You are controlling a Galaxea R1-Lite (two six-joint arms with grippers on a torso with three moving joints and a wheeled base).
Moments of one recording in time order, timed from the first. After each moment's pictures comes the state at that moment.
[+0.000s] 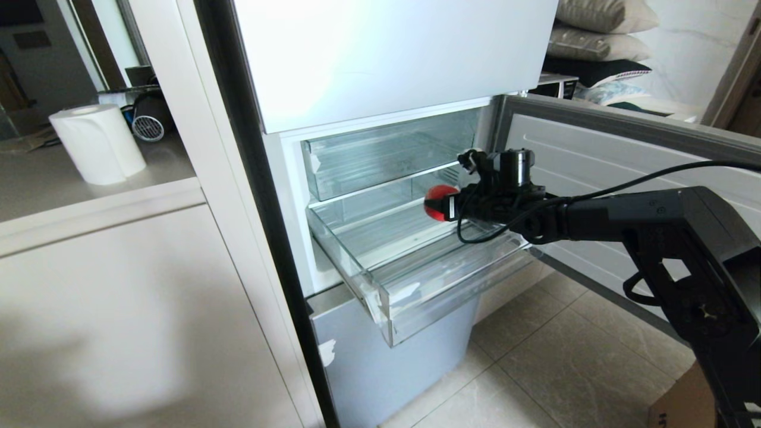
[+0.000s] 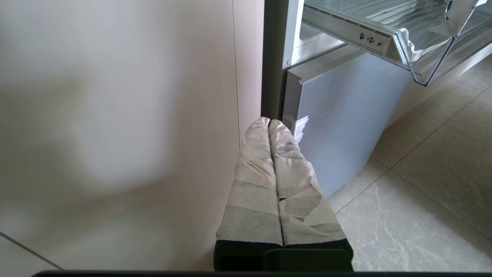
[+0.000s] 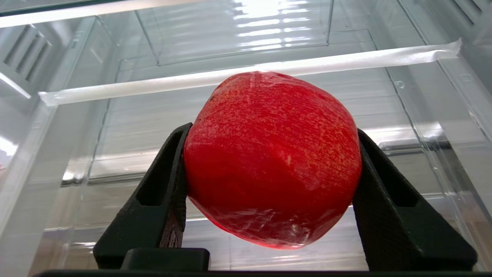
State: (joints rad) left arm 0.00 0.00 -0.01 0.03 0.00 0.01; right arm 0.33 2.43 -1.96 -0.25 0.20 0.02
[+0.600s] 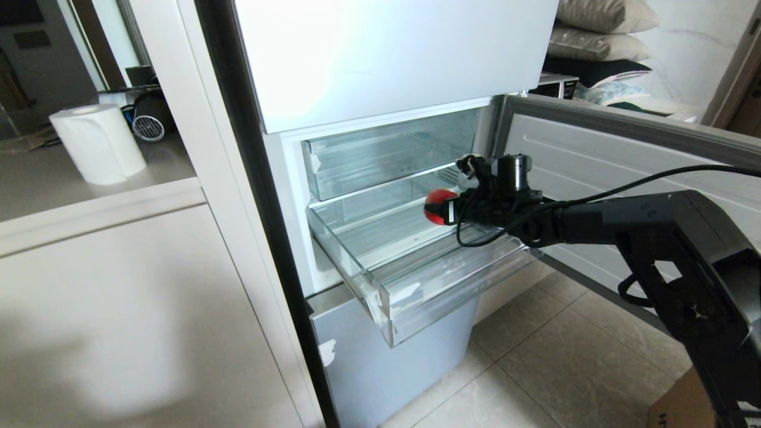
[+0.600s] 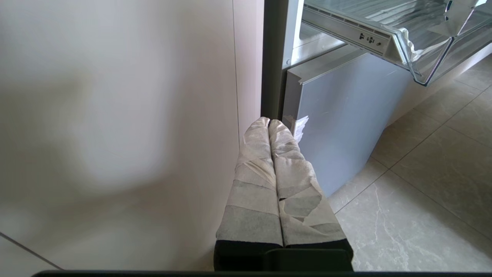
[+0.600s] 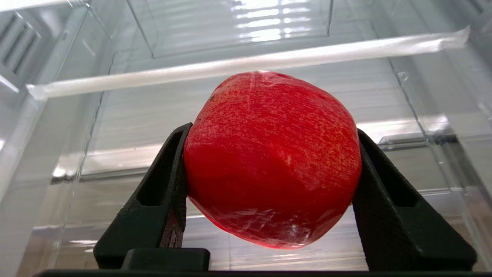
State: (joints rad) left arm 0.00 0.00 -0.01 0.03 0.00 0.01; right arm 0.32 2.45 -1.97 -0.26 0.20 0.02
